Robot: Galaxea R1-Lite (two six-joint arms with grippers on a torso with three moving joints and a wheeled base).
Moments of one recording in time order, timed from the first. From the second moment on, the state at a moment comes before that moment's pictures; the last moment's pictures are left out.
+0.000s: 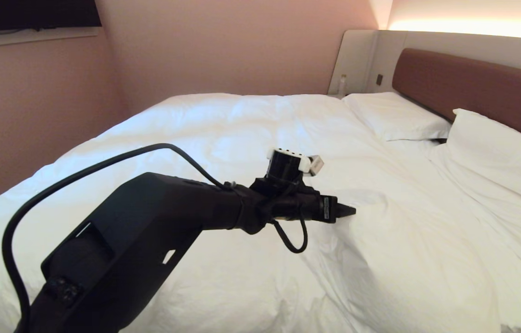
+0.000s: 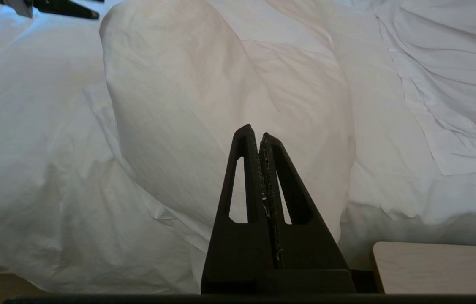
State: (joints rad) left arm -0.74 2.43 -1.85 -0.19 -0.47 -0.32; right arm 0.00 0.00 0.00 0.00 0.01 -0.01
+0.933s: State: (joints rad) left arm -0.74 2.52 -1.95 -0.15 -0.53 -0.17; right arm 0.00 0.00 0.00 0.00 0.01 -0.01
